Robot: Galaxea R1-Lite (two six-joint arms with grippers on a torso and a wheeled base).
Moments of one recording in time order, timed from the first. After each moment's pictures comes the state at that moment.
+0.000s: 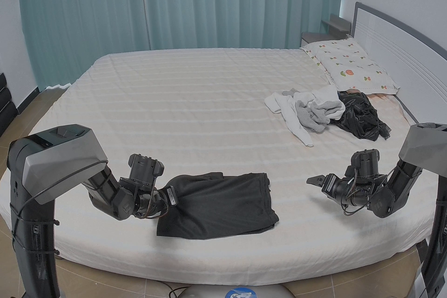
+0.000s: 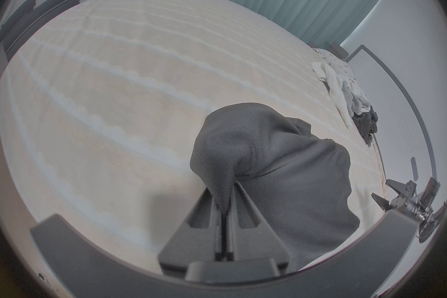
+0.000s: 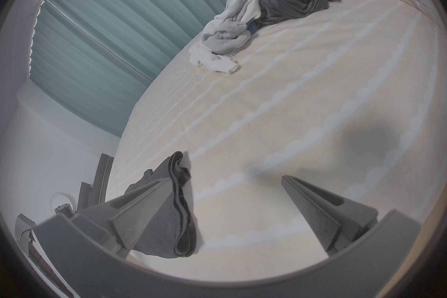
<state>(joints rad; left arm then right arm) -0.33 2.32 -0.93 -0.56 0.03 -0.62 0.18 2.23 -0.67 -0.92 0.15 0.70</state>
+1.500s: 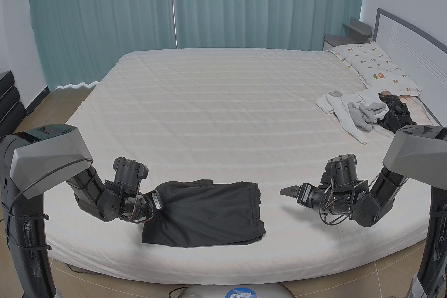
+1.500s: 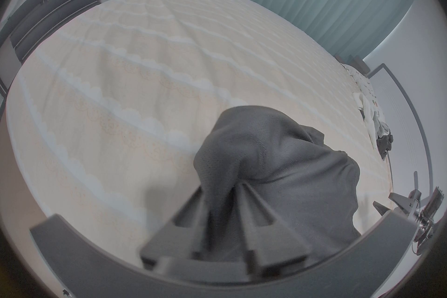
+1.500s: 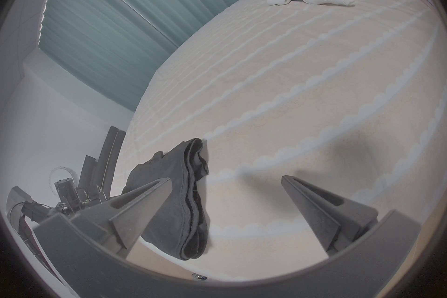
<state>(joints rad) -0.26 2.27 -0.83 -0.55 0.03 -0.62 0.36 2.24 -0.71 -0.87 0.11 0.71</state>
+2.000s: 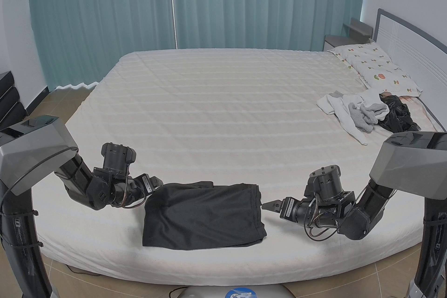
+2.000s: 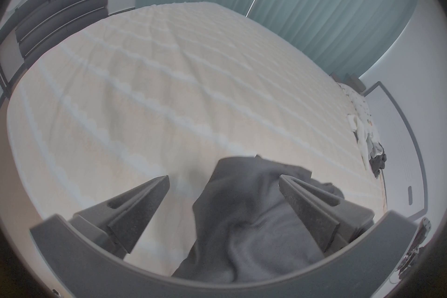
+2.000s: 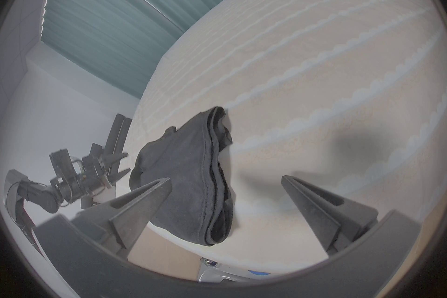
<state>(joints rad) -0.20 2.21 -0.87 -0.55 0.02 -0.61 0.48 2.26 -0.69 -0.88 0.12 0.77</state>
